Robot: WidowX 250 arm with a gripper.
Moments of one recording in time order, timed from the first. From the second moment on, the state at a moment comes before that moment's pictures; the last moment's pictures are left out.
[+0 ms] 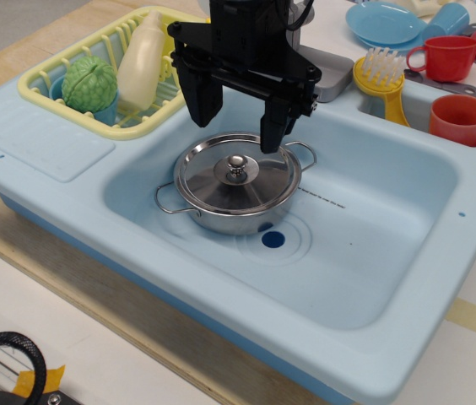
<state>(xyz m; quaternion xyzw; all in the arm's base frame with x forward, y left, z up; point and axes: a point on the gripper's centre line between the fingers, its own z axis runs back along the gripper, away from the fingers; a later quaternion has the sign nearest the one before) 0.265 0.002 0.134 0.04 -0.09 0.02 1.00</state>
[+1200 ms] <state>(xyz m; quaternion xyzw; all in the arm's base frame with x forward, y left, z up) 0.271 0.012 0.095 0.03 -0.06 0.04 1.00</state>
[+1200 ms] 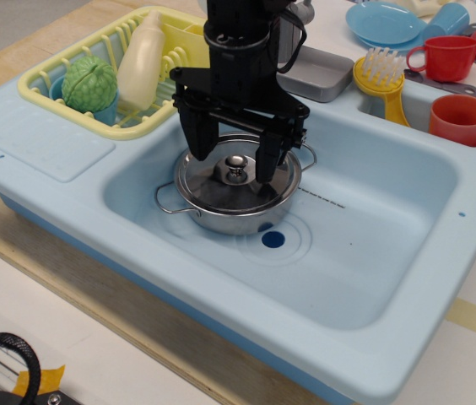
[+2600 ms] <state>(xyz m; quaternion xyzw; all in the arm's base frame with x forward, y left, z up) 0.256 -0.017 0.122 0.08 -0.13 0.03 0.99</state>
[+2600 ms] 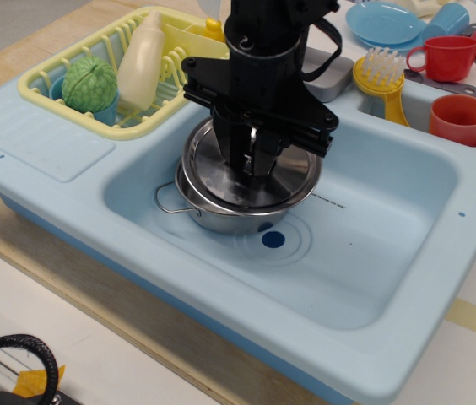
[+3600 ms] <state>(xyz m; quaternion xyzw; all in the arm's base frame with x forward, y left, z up) 0.231 -0.080 0.088 0.00 -0.06 0.03 1.00</state>
